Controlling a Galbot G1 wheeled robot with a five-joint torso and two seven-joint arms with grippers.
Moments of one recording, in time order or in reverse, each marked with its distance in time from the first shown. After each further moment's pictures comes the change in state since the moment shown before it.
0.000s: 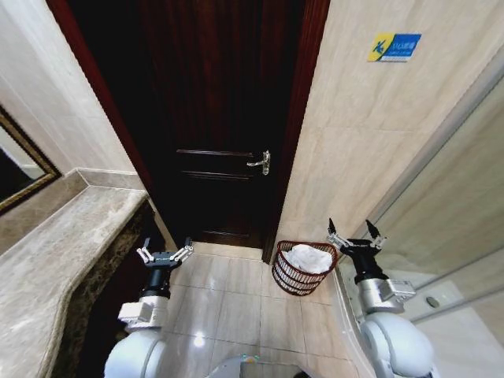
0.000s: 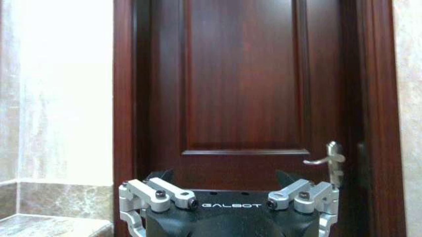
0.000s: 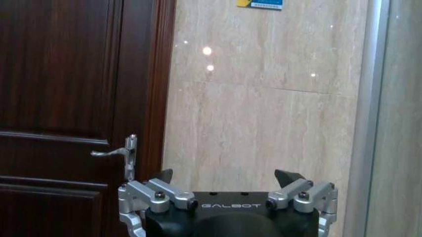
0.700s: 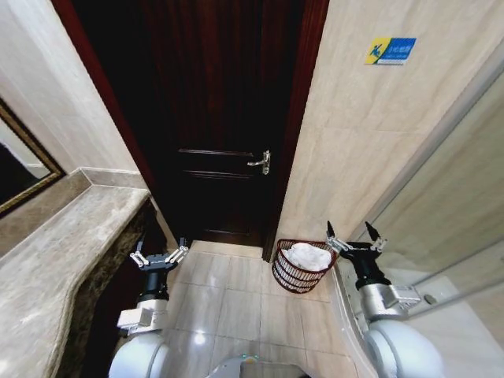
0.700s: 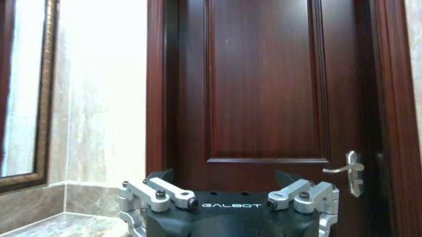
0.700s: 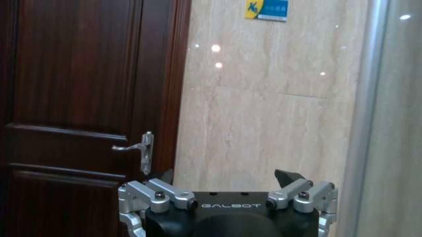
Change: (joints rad) left arm 0.025 -0.036 0.004 -0.013 0.042 -0.044 -0.050; right arm -0.082 -0.022 -0.005 0.073 -0.004 -0.013 0.007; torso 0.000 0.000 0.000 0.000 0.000
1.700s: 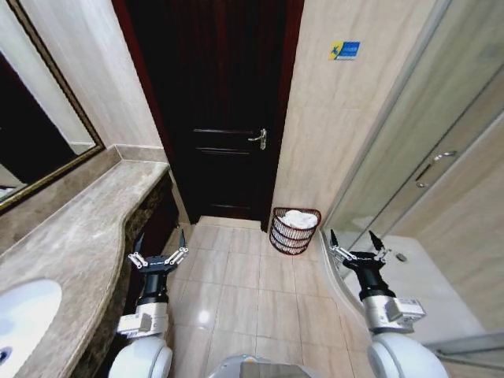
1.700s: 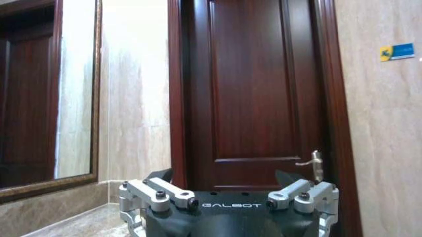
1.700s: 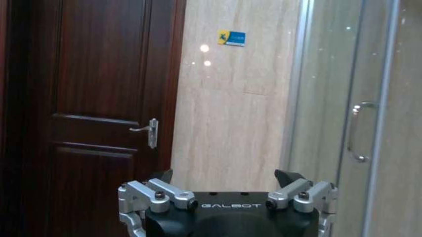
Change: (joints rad) left arm 0.013 -0.004 0.005 0.001 0.037 -0.031 -0.004; right arm -0.055 0.023 0.007 -0.017 -0.010 0.061 -0.002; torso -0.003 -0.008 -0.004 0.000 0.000
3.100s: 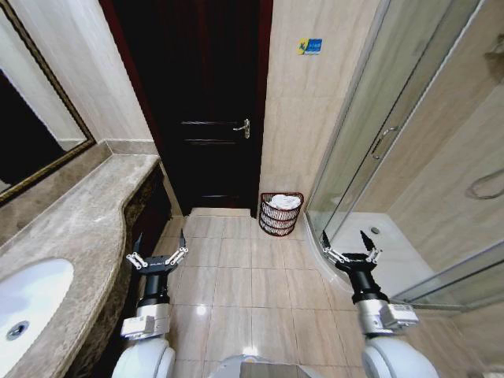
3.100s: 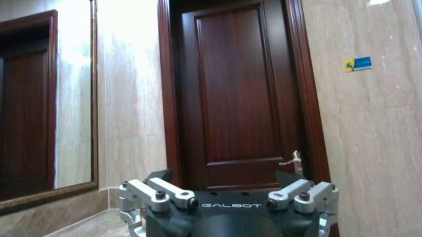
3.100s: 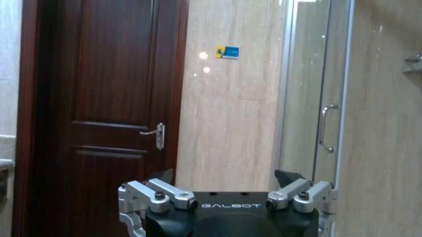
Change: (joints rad) left arm 0.005 -0.030 0.009 -0.002 0.076 -0.017 -0.008; right arm -0.024 0.008 -0.053 0.000 -0.018 0.064 -0.030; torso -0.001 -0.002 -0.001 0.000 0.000
